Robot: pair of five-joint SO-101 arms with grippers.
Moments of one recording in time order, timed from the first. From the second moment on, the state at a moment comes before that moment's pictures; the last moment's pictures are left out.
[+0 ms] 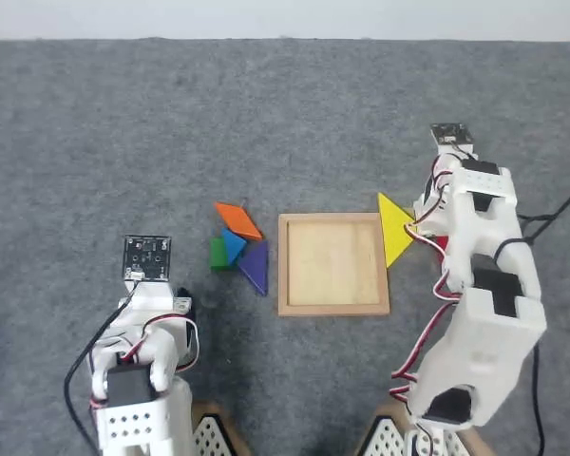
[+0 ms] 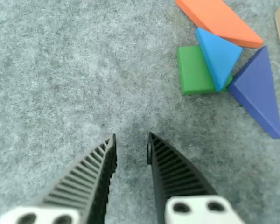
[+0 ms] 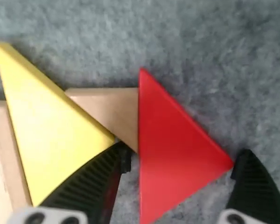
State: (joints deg) left arm -13.9 -102.8 97.2 71.9 -2.9; right arm 6.2 23.6 7.6 60.5 12.6
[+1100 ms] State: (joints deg) left arm -13.9 -102.8 97.2 71.9 -2.9; right arm 1.1 20.0 7.4 63.9 8.3
